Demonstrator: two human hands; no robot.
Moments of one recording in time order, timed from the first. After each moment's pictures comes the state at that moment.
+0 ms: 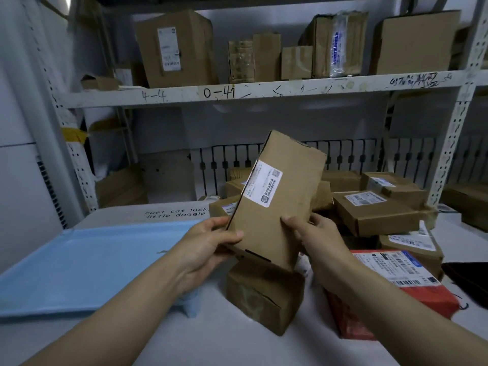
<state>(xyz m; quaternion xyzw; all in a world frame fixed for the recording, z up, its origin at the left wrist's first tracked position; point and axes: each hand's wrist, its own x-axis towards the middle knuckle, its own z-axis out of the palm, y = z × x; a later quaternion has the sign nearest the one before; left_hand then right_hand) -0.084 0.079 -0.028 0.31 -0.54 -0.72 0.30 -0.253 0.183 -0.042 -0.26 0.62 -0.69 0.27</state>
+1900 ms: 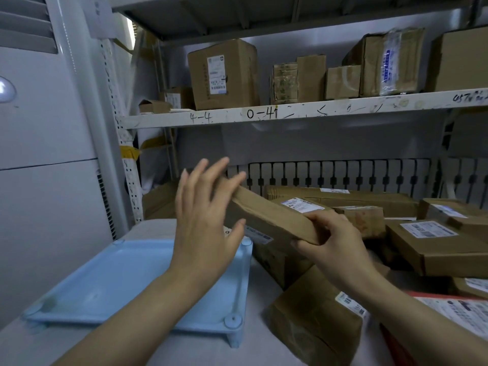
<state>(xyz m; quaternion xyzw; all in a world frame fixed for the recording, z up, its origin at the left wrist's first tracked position) -0.031 0.060 0.018 0.27 -0.81 0.13 0.51 -0.224 0.154 -0.013 -0.55 0.66 -0.51 -0.02</state>
